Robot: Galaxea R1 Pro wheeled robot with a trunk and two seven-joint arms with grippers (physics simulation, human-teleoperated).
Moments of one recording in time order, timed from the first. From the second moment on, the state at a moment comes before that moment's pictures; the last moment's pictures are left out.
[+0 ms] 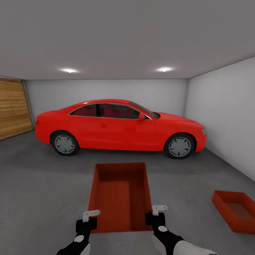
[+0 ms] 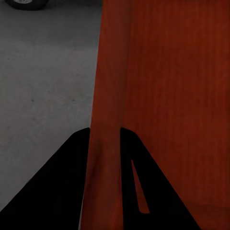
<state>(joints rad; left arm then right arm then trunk) -0.52 -0.09 0.01 -0.20 0.00 -0.33 0.22 -0.63 0.16 0.32 -0.08 -0.23 -0.27 -0.20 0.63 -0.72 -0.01</state>
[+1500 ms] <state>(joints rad) -0.52 -0.09 0.00 -0.20 0.01 -0.33 0.22 -0.63 0.16 0.33 -0.08 -0.24 -0.27 -0.20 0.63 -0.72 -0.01</state>
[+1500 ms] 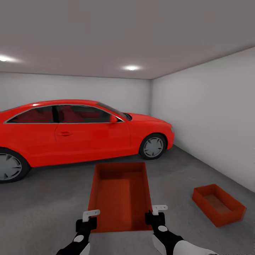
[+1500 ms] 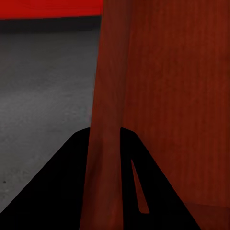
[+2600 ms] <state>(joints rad) -0.52 -0.09 0.00 -0.20 0.01 -0.33 0.22 -0.63 0.16 0.33 -0.08 -0.24 -0.27 -0.20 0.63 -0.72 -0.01</state>
